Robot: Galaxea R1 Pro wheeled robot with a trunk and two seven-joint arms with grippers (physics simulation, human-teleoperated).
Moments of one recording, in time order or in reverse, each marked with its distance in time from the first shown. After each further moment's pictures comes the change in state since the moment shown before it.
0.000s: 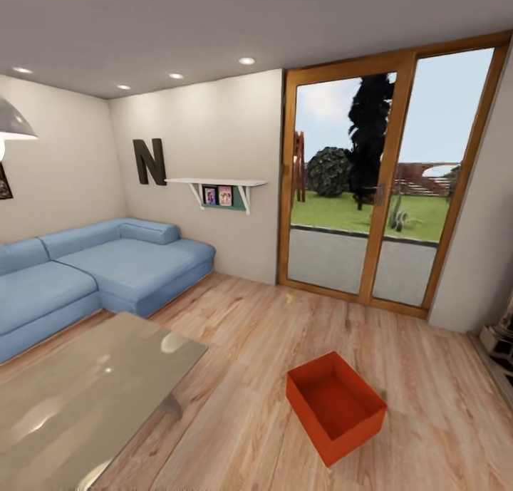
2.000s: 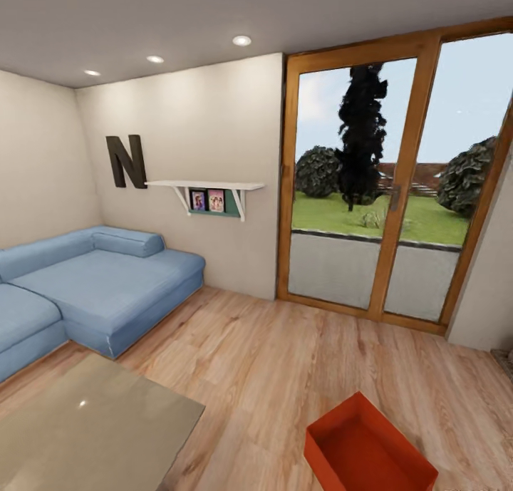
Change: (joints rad) left arm -0.001 0.000 0.000 0.001 -0.001 0.000 0.000; right arm 0.000 0.000 -0.009 -0.001 -0.005 -0.005 0.000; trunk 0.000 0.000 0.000
